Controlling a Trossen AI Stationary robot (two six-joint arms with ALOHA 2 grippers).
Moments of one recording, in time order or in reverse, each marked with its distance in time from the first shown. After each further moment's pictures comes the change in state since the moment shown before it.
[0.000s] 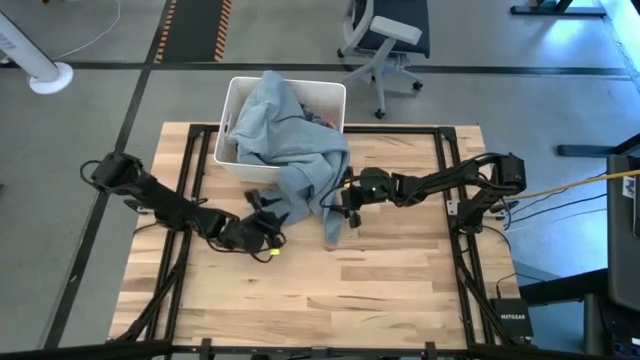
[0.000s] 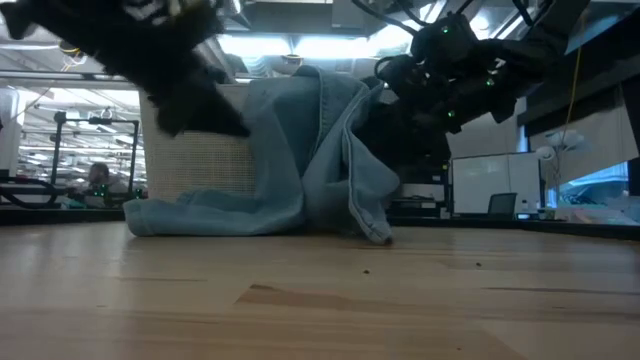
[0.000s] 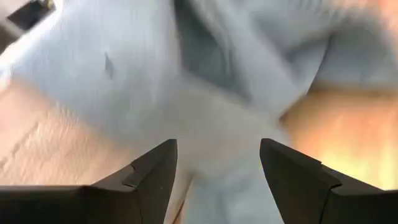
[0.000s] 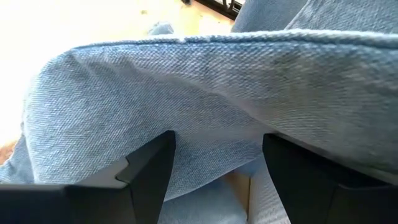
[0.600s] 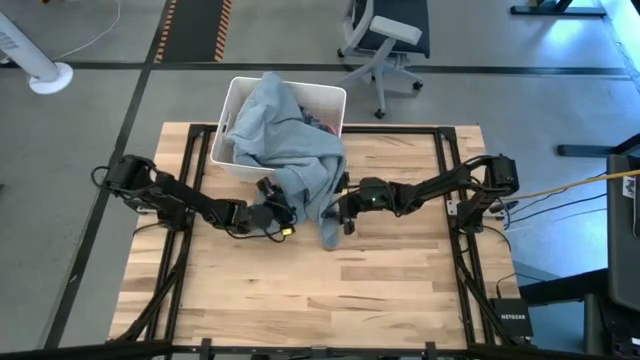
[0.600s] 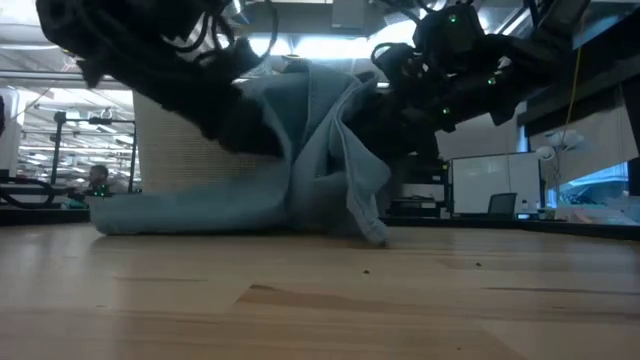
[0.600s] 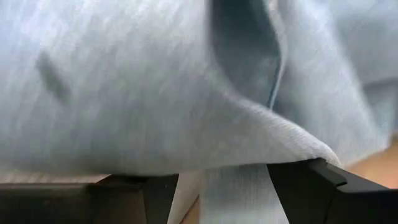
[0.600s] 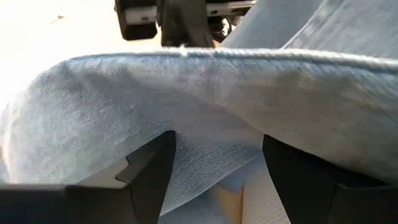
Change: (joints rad) left arm 0.204 0.120 -0.065 0.397 0.207 0.051; right arm 0.083 0.061 0.002 0.165 0.099 0.000
